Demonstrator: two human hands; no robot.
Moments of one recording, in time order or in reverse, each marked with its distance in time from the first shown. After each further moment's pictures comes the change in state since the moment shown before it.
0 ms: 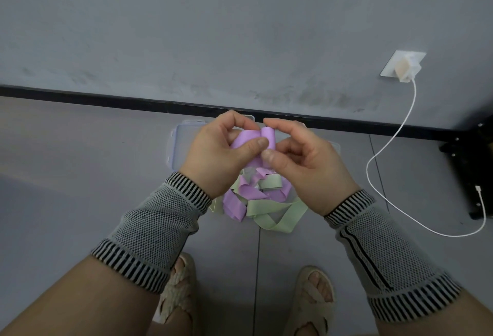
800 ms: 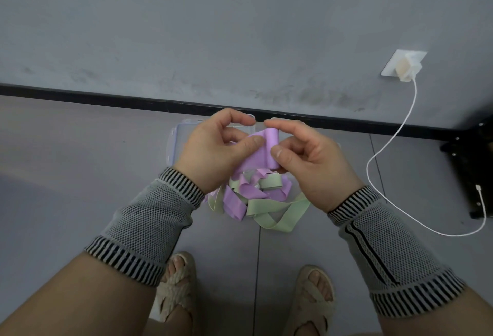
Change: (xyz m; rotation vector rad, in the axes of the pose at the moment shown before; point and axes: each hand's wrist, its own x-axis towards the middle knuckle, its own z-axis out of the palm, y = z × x) left_hand 0.004 -0.002 -0.009 0.049 -0.035 -0.017; right_hand 0.002 0.003 -0.006 0.001 -0.021 -0.014
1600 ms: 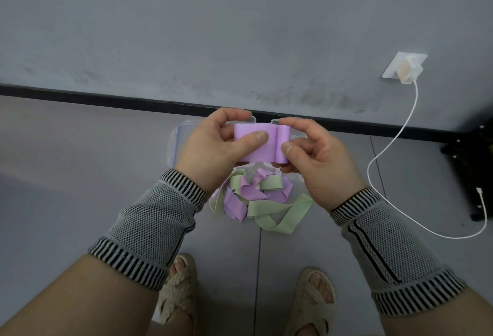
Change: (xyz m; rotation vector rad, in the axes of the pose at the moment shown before) left_hand 0.001 0.001 0.002 -0.261 0.031 -0.098; right_hand 0.003 0.001 -0.003 0.056 0.099 0.072
